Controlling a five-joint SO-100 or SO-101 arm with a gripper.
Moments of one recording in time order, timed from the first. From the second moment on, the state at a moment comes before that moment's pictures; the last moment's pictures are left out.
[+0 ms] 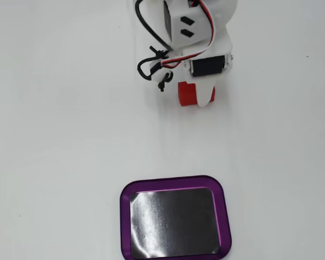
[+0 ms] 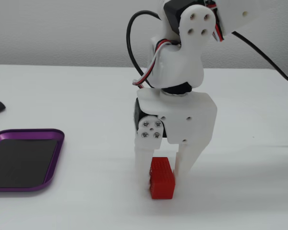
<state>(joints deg) -7.9 78.4 95.6 59.5 -1.9</state>
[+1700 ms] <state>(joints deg) 3.7 64.5 62.9 38.9 -12.0</state>
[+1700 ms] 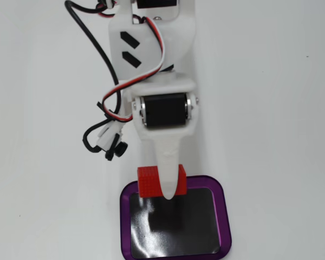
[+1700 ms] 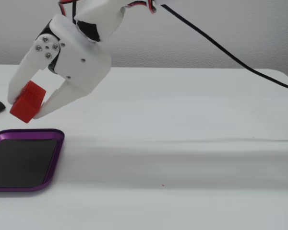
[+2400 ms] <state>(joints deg) 3.3 65.0 57.5 61.7 -11.6</state>
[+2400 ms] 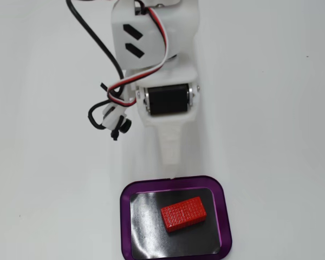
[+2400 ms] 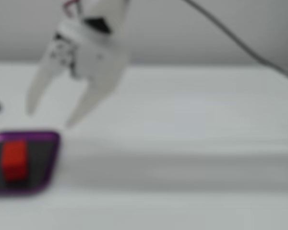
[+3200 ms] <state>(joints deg) 3.0 107.8 82.9 93.9 -8.0</state>
